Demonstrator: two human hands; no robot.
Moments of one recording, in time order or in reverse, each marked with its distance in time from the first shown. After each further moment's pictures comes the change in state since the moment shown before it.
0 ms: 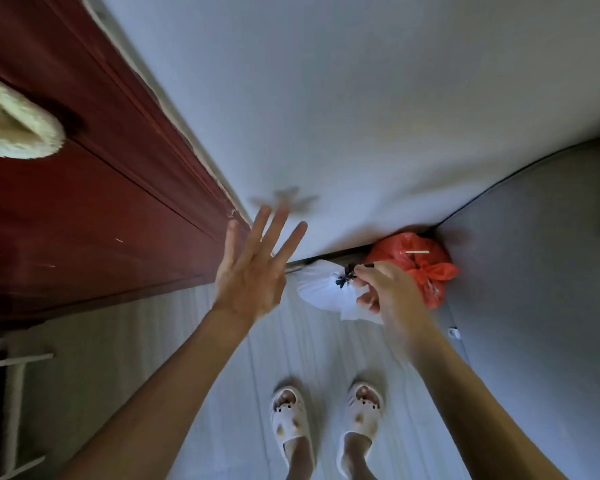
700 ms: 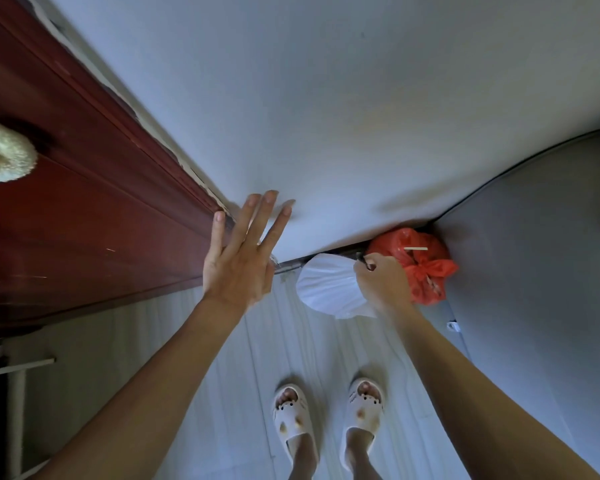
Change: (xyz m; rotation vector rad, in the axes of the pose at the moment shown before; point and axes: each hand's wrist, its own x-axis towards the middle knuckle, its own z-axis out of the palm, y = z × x) left_hand 0.017 -0.013 0.011 0.105 0.037 -0.046; right_hand 0.082 0.041 0.005 -0.629 0.154 -0.071
